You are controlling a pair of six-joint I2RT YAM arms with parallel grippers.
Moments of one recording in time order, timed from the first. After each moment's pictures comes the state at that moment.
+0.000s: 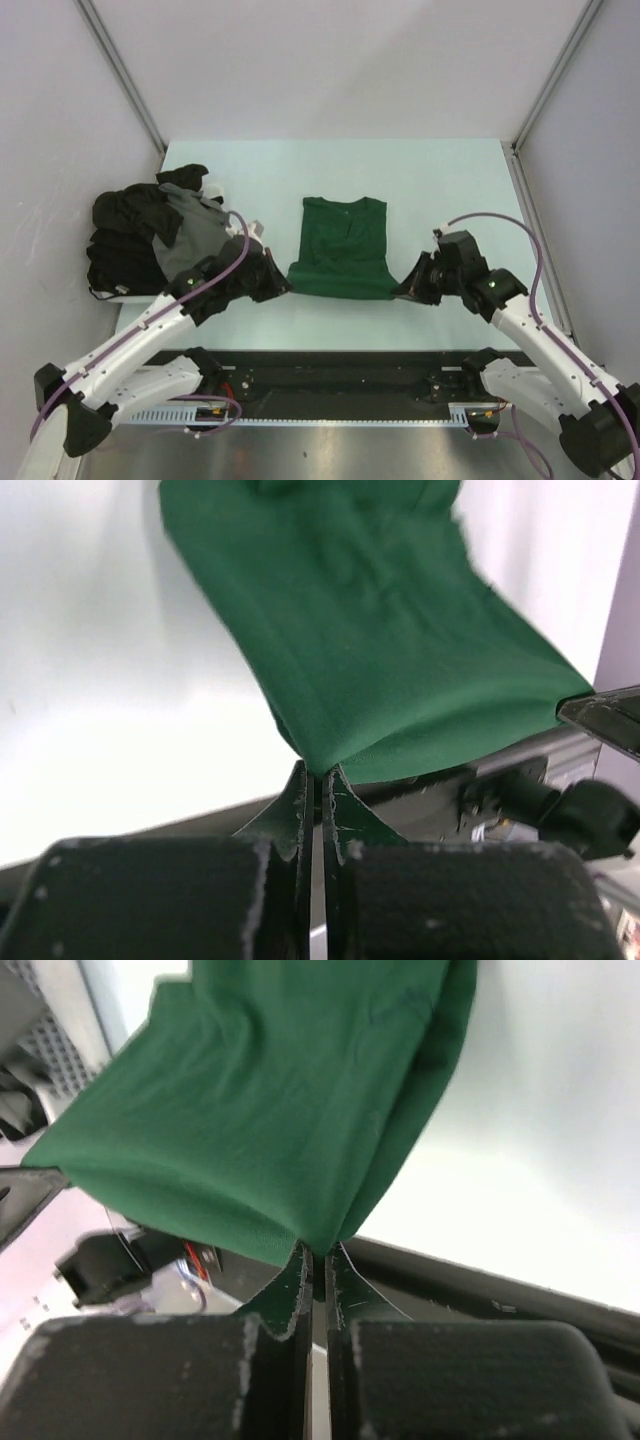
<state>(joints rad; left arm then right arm) -0.72 0.89 0.77 -0.67 -0.01 -0.93 0.48 0.87 0.70 -0.67 -0.30 0.88</state>
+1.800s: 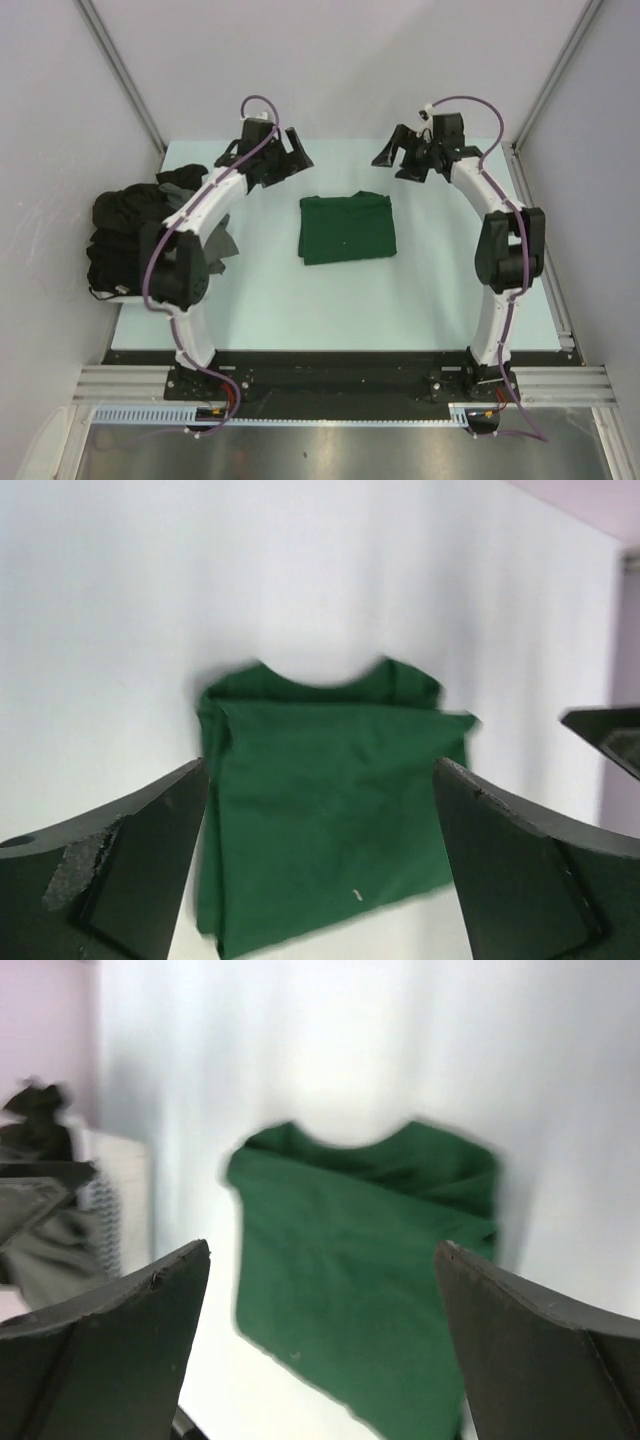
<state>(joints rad) -0.32 1.96 1.73 -0.46 0.06 -0.63 0.15 2.07 1.77 -0.41 -0.50 0.50</state>
